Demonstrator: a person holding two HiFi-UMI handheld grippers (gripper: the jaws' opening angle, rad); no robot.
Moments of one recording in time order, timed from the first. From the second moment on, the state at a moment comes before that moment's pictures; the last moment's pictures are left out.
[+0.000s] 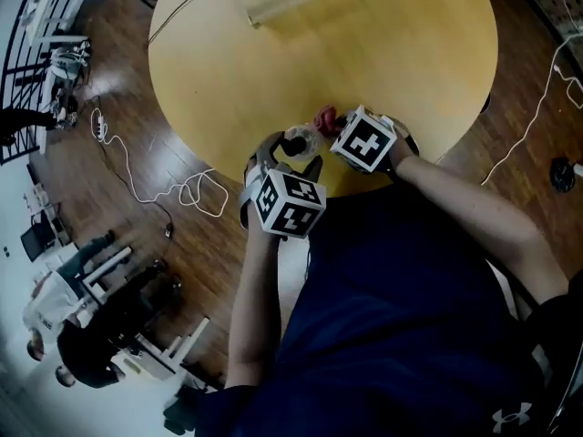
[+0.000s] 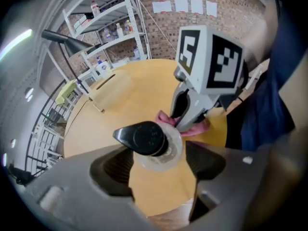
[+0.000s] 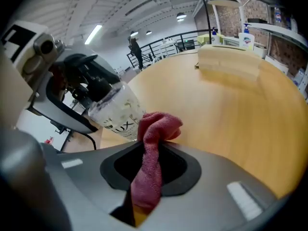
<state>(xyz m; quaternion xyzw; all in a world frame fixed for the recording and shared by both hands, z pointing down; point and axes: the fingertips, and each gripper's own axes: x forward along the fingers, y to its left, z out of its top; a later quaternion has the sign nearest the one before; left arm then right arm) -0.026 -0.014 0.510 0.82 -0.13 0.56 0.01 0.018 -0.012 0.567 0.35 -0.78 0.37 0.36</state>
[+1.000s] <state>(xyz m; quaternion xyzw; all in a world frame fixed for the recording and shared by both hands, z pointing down) -0.038 0.002 0.493 0.81 -0.15 0.57 0.02 0.021 0.023 0.593 0.36 -0.73 0.46 0.34</state>
